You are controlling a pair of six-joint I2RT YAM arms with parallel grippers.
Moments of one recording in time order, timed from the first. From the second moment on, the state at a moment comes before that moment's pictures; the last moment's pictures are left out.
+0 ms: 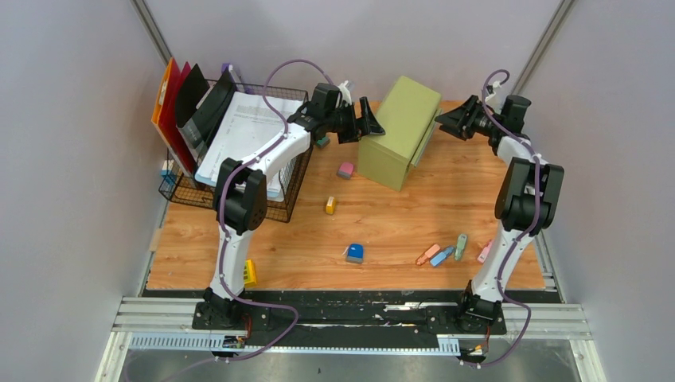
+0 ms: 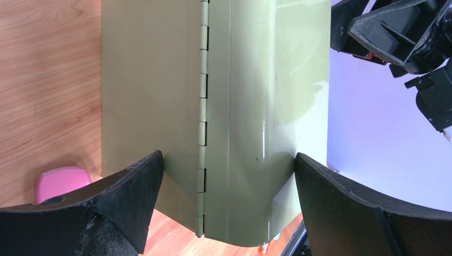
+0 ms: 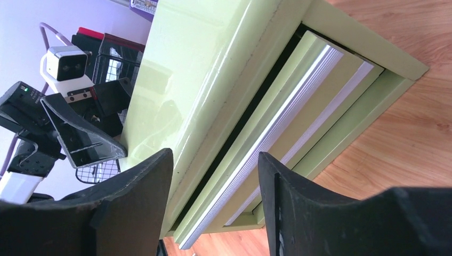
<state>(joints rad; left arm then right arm) -0.52 2.18 1.92 -0.28 0.46 -0.67 -0.26 2.09 1.54 0.15 -1.08 0.67</state>
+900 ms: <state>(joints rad) -0.52 2.18 1.92 -0.28 0.47 -0.67 -0.23 2.13 1.53 0.09 -1.05 0.57</state>
